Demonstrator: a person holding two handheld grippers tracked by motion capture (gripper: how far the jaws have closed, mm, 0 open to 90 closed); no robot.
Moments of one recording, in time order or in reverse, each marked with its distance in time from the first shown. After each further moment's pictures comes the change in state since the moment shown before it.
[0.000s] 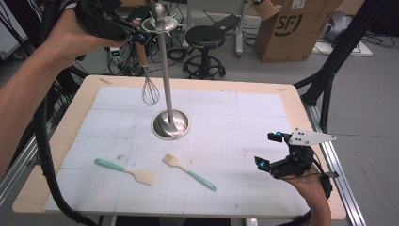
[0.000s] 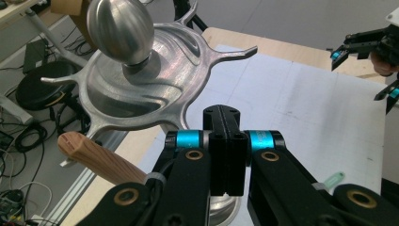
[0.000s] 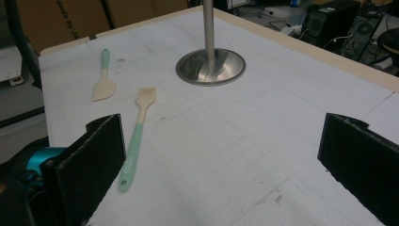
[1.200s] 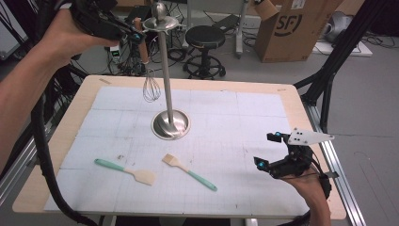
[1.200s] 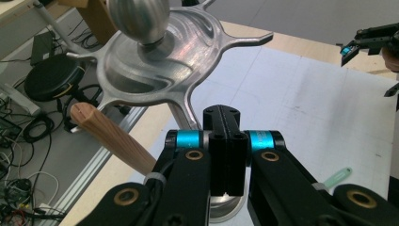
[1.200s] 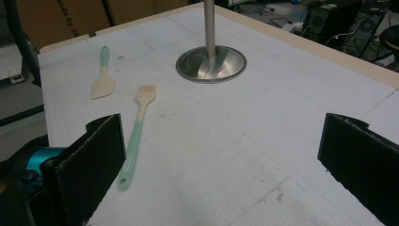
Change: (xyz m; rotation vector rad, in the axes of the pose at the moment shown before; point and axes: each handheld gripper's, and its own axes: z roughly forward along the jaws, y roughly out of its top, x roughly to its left) left arm 0.009 -0.007 -0.004 0.020 0.027 -0.023; right arm -0.001 -0.001 0.002 0.016 0.003 0.005
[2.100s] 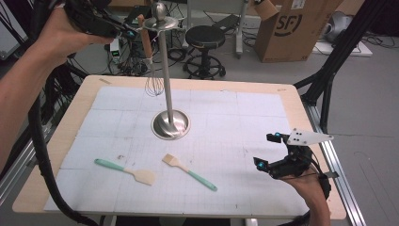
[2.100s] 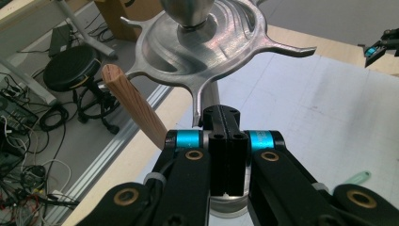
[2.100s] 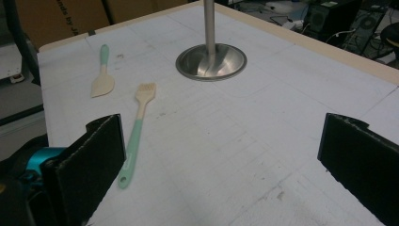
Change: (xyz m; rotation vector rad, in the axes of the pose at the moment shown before) left arm 0.011 -0.008 -0.003 0.005 0.056 -0.032; right arm 0.000 -0.001 0.001 0.002 -0.003 0.003
